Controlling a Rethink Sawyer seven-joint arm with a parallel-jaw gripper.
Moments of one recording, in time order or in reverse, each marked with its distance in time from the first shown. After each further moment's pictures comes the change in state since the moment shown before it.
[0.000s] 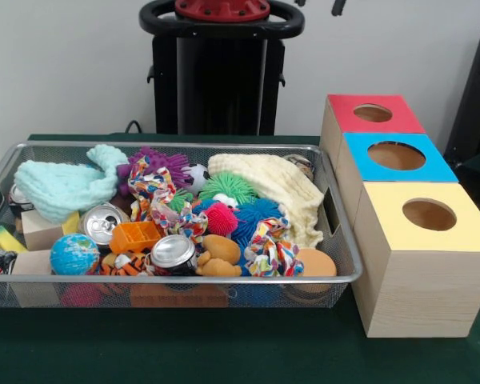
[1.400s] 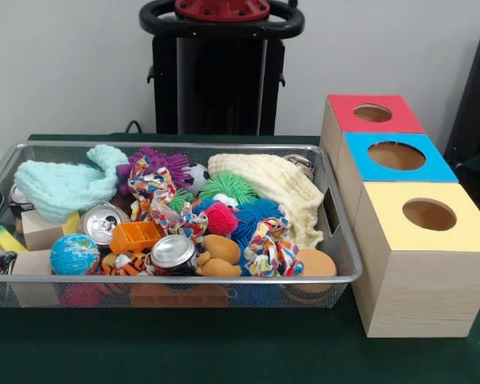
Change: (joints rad) arm -0.497 -0.127 0.185 0.145 0.192 0.582 0.127
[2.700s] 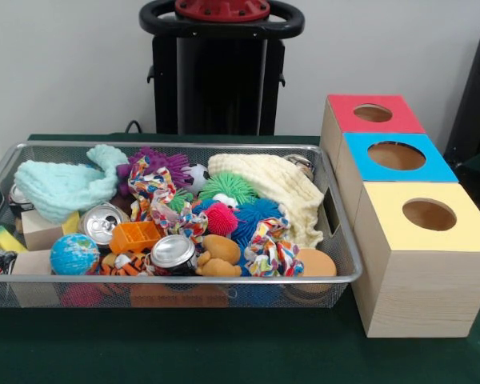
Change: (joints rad) arm 0.250 0.179 -0.433 -0.254 -0.464 -0.843 0.000
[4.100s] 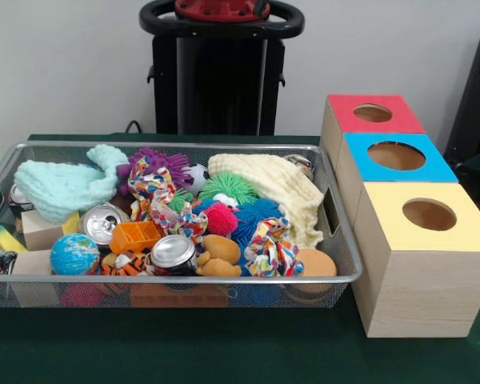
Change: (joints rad) arm 0.117 -0.029 0.198 0.070 -0.066 0.201 0.001
